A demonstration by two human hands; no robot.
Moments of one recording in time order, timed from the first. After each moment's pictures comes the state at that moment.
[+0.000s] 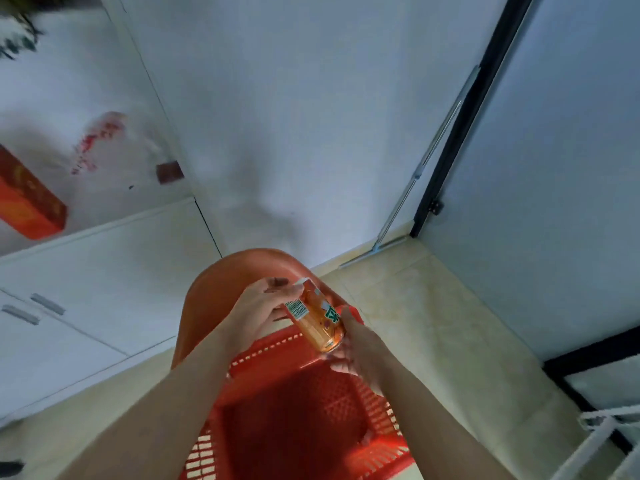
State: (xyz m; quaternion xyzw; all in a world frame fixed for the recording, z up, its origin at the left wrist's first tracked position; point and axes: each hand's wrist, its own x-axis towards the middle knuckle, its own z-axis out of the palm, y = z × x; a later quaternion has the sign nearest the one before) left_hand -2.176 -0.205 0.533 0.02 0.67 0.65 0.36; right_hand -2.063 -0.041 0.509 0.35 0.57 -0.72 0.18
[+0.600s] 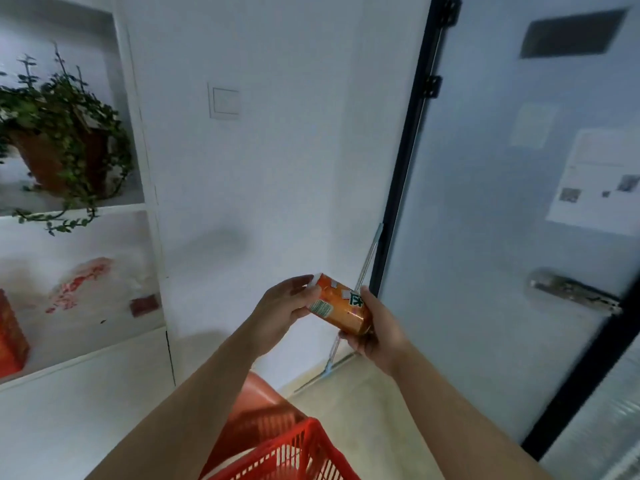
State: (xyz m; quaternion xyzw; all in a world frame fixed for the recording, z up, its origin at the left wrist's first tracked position) left_hand -2.171 -0.165 0.739 0.28 0.56 0.72 0.31; right_hand -2.046 -0.017 0.746 0.31 0.53 -0.78 -0.12
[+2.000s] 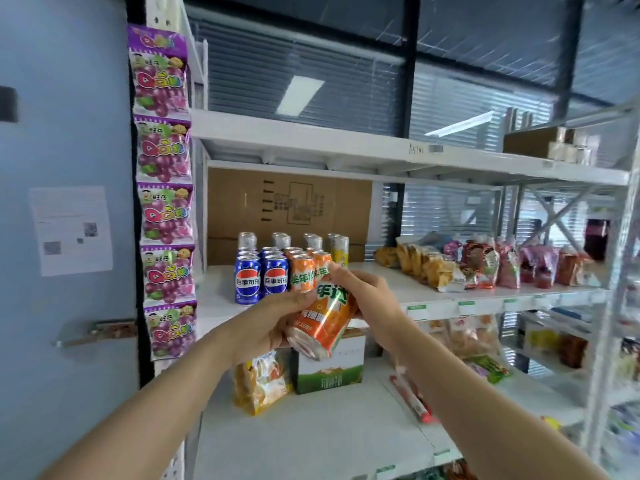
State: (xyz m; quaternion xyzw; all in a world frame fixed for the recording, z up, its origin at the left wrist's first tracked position) left_hand -1.454 0.163 0.904 0.60 0.29 0.40 0.63; right_hand -1.279 0.137 0.923 0.47 0.58 -0.36 -0.55
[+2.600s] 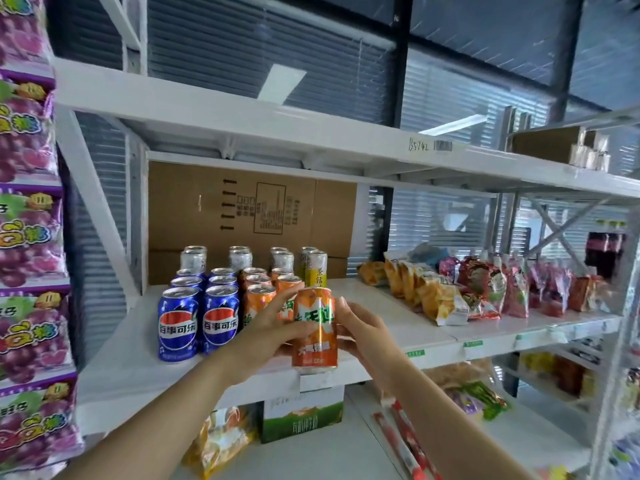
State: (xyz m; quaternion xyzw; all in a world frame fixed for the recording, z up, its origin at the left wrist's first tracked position) left_hand -1.367 0.351 0.899 0.66 0.27 0.40 0.57; right_hand -1.186 0.300 0.900 0.44 0.56 -0.41 -0.57
